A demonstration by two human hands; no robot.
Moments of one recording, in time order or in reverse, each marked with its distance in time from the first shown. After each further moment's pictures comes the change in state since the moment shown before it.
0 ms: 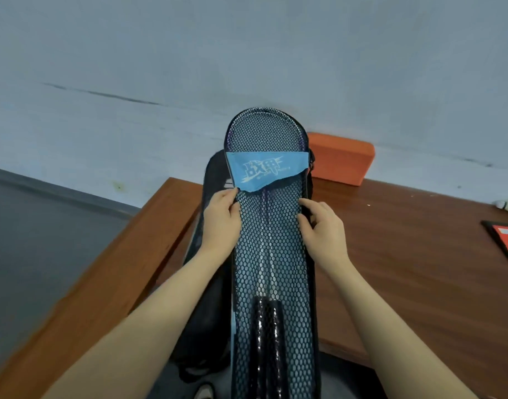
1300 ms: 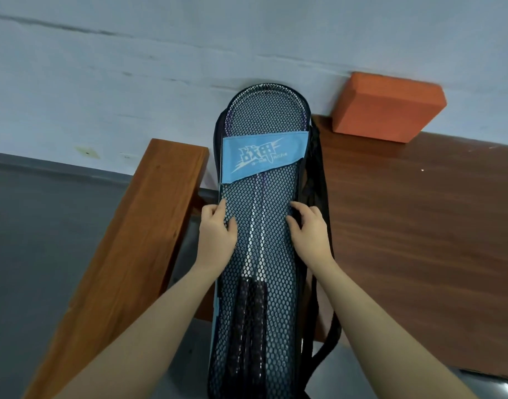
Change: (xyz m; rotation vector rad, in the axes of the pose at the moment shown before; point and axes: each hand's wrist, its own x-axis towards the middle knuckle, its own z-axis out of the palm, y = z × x) left_hand 0.103 -0.199 0.005 0.125 -0.290 -0.065; right_hand 0.067 0.011 0.209 0.023 -0.213 0.493
